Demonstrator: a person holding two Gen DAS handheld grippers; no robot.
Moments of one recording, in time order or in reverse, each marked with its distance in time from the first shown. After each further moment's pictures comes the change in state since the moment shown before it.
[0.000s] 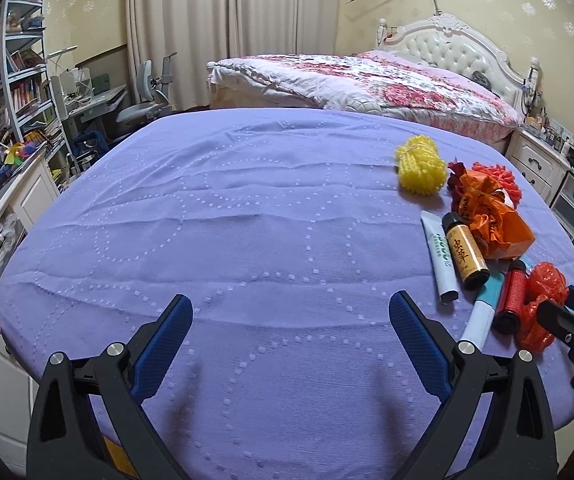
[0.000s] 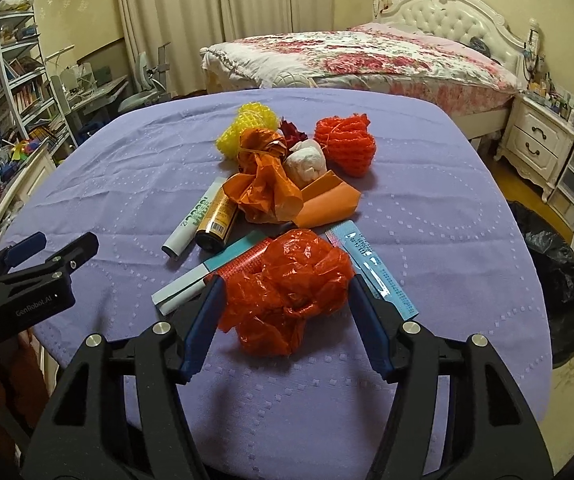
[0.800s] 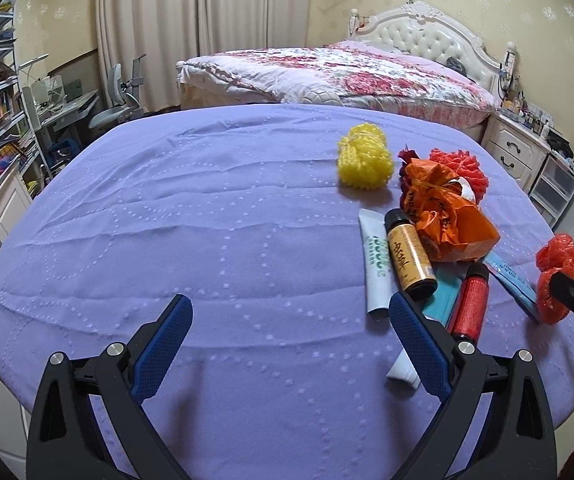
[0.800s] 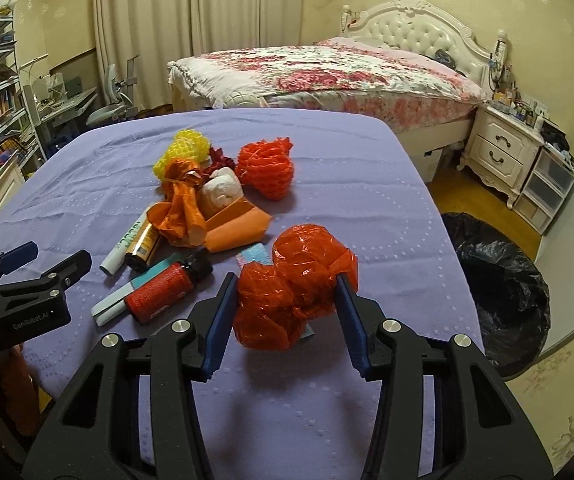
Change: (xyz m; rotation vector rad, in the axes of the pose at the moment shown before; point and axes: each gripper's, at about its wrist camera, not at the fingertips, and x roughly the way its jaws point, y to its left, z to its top) left arm 0.016 -0.056 0.010 0.064 0.034 -0.071; right arm -0.018 -0.054 0.008 0.032 -0.061 -0.133
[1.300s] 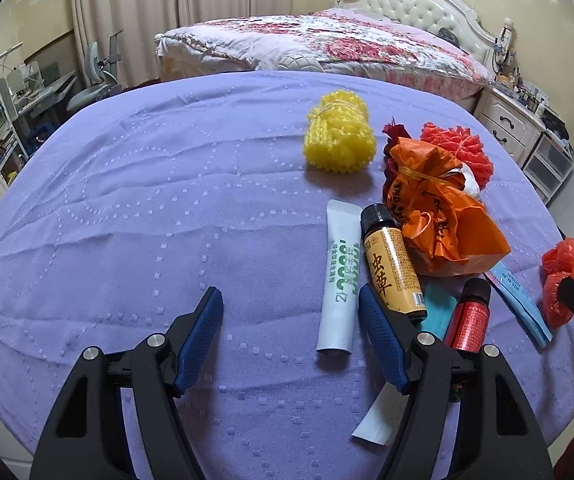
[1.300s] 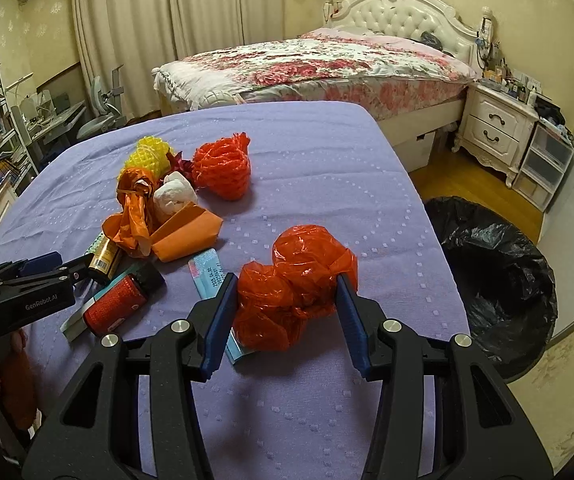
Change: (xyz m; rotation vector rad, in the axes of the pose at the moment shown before) left arm 0.034 -0.020 0.016 0.022 0.121 -0.047; right arm 0.024 -0.033 0.000 0.074 0.019 0.018
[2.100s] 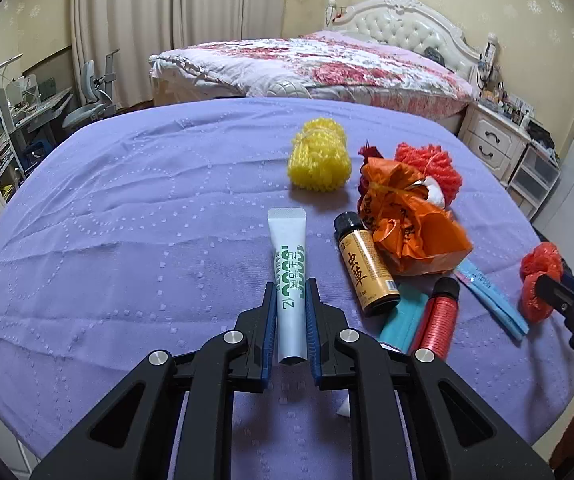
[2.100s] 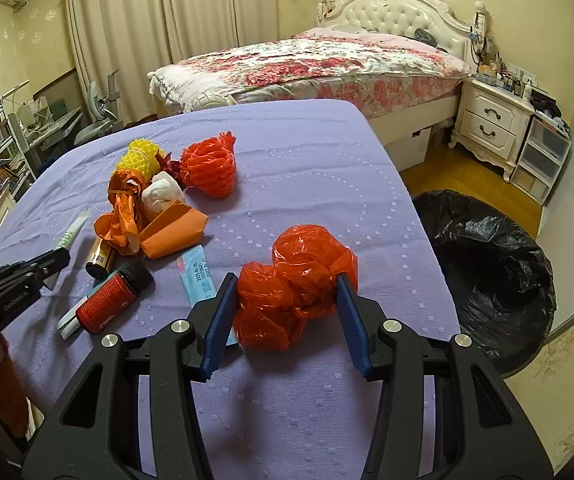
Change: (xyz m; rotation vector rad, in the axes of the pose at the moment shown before) left arm -0.029 -0.003 -0.008 0.005 -0.104 -0.035; right arm -0.003 -0.012 -0.005 0.022 -0.006 -0.001
